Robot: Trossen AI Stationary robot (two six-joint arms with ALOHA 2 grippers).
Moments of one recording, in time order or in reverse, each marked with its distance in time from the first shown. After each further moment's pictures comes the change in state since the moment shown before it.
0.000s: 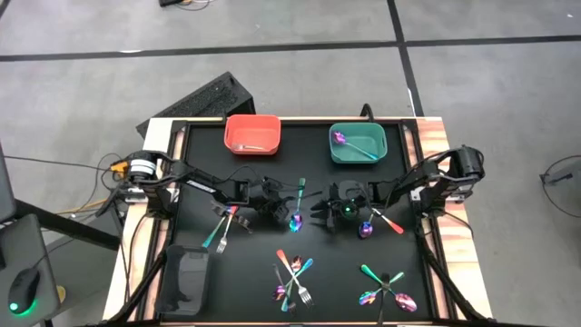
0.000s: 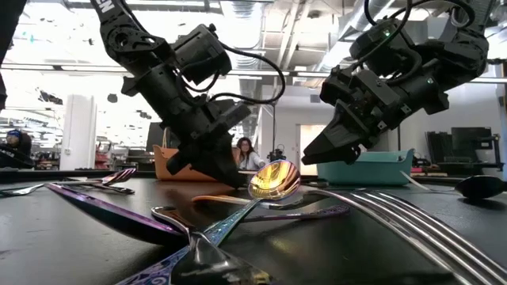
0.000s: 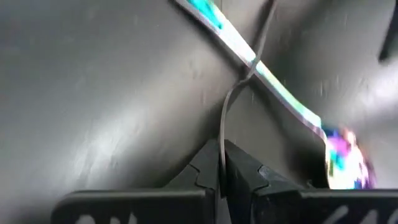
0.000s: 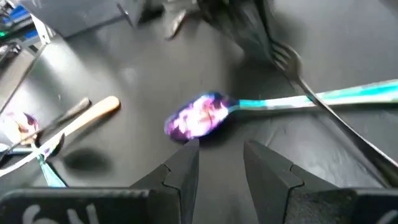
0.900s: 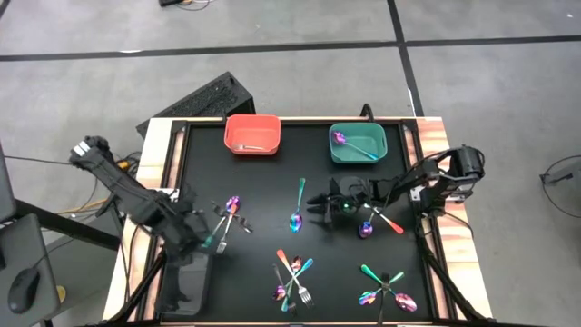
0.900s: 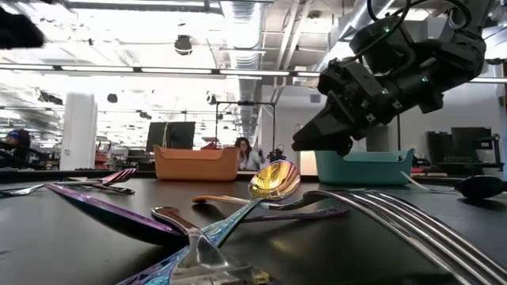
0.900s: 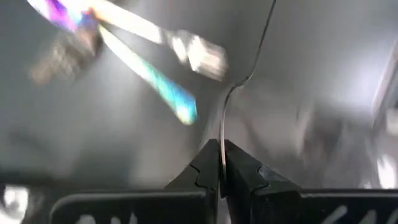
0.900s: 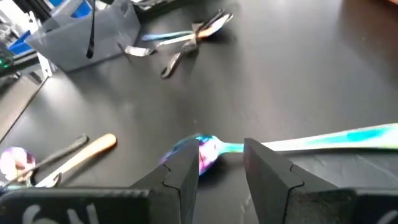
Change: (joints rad) left arm -0.698 -0.698 0.149 -1.360 0.159 -0.206; right arm -0.032 0.000 0.007 0.107 0.029 -0.010
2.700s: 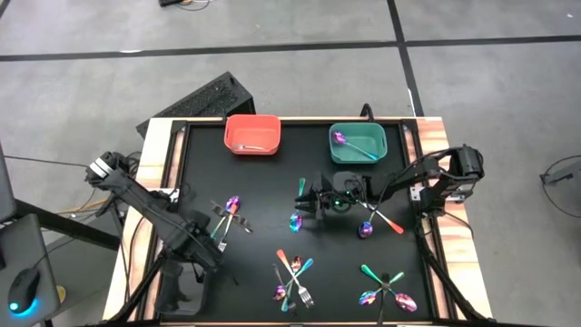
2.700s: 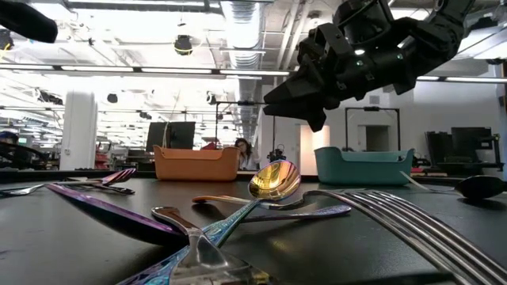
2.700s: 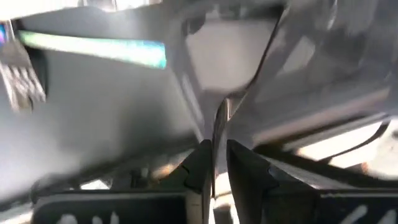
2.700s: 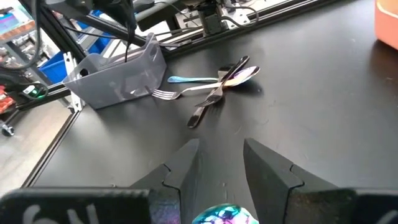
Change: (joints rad) left arm 0.046 0.386 0.223 -0.230 0.208 0.641; right arm 0.007 0.000 0.155 -0.049 -0.035 -0.001
